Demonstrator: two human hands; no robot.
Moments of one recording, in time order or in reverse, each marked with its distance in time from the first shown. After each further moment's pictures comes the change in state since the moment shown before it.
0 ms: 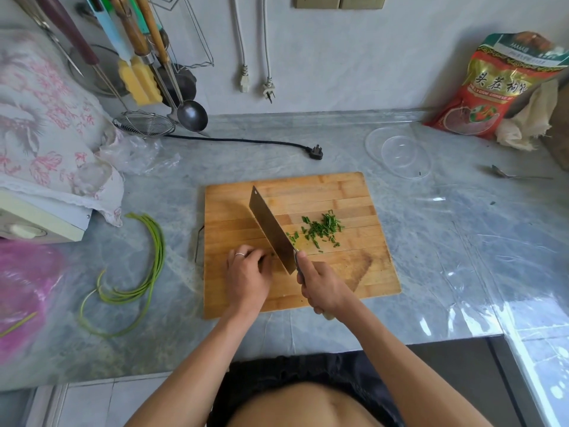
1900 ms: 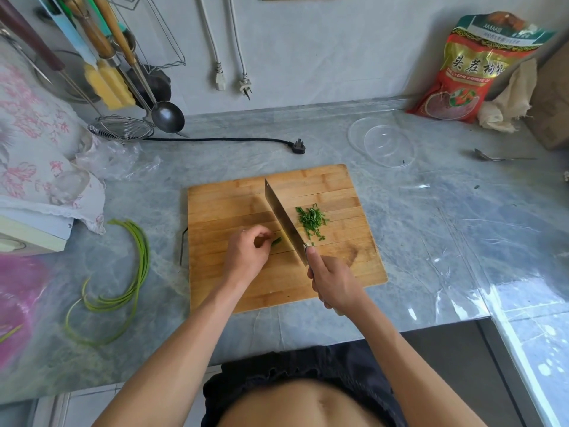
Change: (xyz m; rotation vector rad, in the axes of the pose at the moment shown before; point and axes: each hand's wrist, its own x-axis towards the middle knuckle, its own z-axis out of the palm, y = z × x) left_hand 0.041 0.031 -0.002 -0.242 -0.251 0.119; right_hand -0.017 0.020 -0.032 -0.034 0.153 -0.055
